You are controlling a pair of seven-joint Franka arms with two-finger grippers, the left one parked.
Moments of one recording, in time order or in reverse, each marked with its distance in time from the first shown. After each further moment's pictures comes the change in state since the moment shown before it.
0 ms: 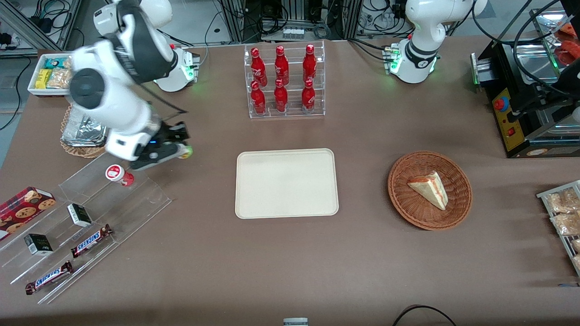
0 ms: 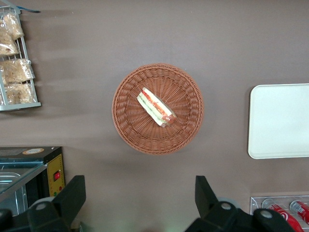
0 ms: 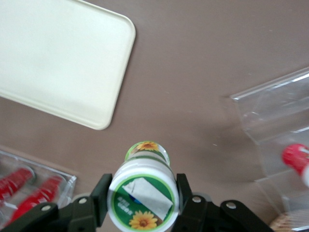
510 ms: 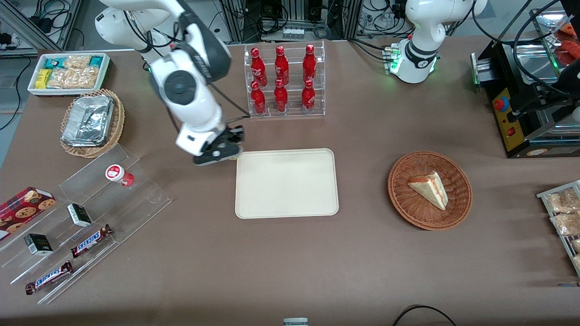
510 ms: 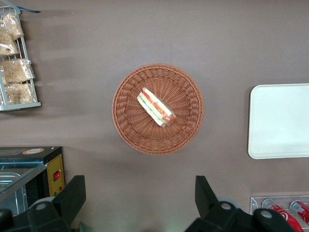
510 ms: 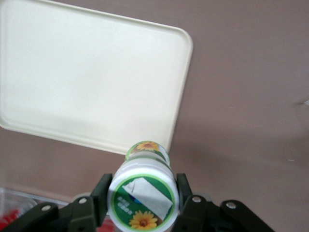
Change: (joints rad) arm 0.231 0.143 0.000 0.002 0.021 0.224 0.345
